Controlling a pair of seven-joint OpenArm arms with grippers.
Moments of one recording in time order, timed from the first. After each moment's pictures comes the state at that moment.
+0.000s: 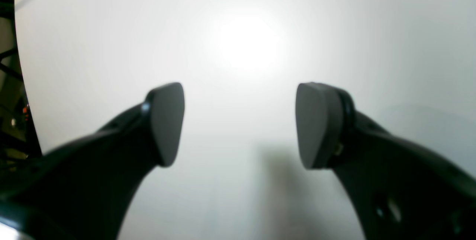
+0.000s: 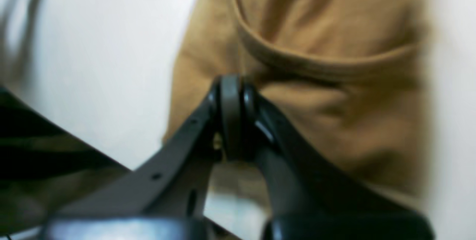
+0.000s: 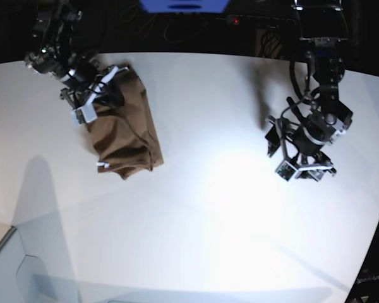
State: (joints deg) left arm 1.2 -10.6 -7.7 96.9 14.6 -39.4 35.1; right arm -20.8 0.8 19.5 102.9 24.7 39.6 -50.5
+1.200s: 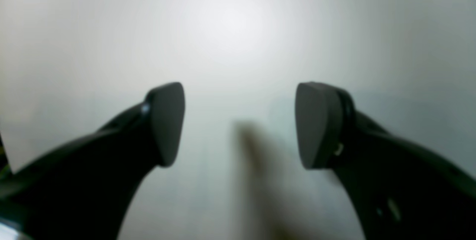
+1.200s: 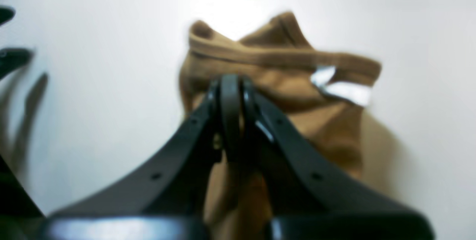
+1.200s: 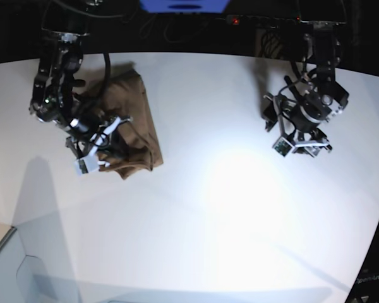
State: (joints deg) left arm 7.9 -10.6 -7.7 97.0 14.5 -39.4 35.1; right arm -2.5 2.9 16.5 89.6 23.8 39.4 -46.3
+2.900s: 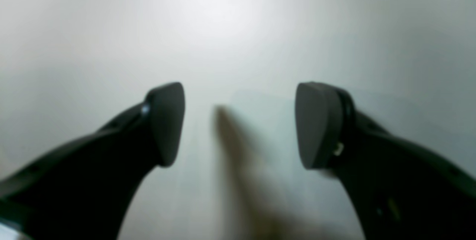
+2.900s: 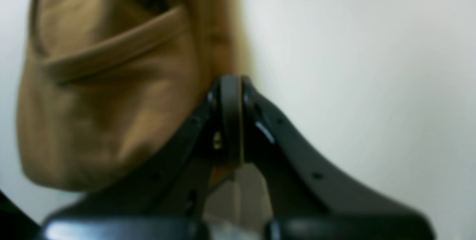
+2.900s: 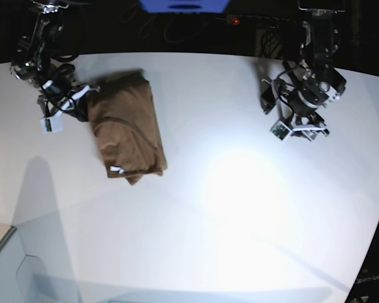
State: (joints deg) left arm 12.2 -10.5 -7.8 97.1 14.4 -39.4 34.9; right arm -15.1 7.3 26.2 87.2 24.1 39.2 -36.8
